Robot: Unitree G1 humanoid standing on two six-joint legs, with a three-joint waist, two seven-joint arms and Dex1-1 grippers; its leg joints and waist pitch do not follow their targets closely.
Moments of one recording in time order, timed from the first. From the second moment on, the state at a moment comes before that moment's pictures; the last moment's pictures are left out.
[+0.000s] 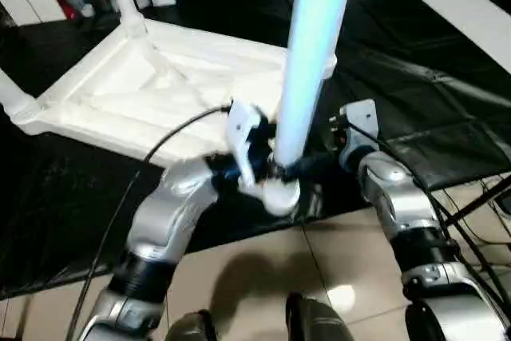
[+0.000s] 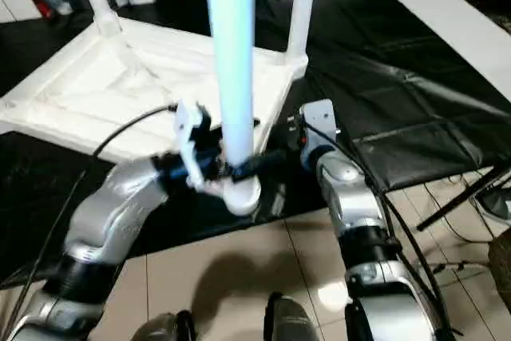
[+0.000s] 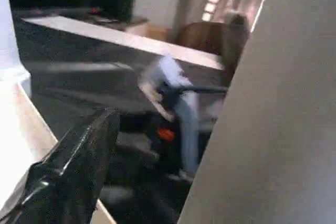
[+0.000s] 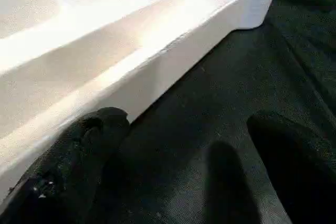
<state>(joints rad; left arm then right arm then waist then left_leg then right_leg) -0.51 0.08 -0.18 0.13 -0.30 0.26 -0.74 -0.58 -0.17 -0.01 0.57 0.07 0.15 0.26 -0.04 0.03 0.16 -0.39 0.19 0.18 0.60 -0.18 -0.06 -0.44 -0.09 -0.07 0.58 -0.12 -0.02</state>
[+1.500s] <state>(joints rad) 0.09 0.06 -0.02 -0.36 -0.16 0.36 -0.19 0.05 -0.25 -0.07 -0.43 0.24 0.55 0.26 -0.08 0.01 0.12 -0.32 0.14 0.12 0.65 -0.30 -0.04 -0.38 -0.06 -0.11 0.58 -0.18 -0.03</state>
